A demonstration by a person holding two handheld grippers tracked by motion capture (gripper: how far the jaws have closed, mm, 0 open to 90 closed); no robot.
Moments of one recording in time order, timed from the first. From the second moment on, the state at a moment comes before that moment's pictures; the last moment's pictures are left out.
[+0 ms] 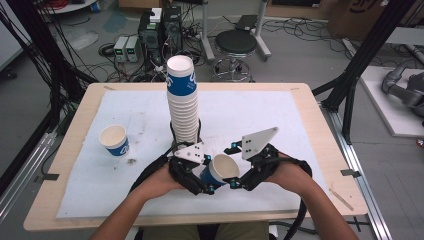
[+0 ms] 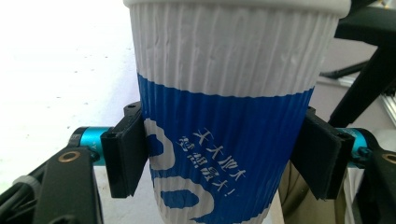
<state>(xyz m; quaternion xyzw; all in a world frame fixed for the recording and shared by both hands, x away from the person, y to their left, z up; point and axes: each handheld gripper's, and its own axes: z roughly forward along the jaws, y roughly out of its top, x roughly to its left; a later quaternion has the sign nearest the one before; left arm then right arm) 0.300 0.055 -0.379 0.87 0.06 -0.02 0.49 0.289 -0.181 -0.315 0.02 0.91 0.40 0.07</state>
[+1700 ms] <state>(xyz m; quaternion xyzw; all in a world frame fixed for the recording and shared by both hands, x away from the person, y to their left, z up) 0.295 0.086 -0.425 0.75 0.11 0.07 0.65 0.280 -0.302 -0.388 0.29 0.78 0.52 0.19</state>
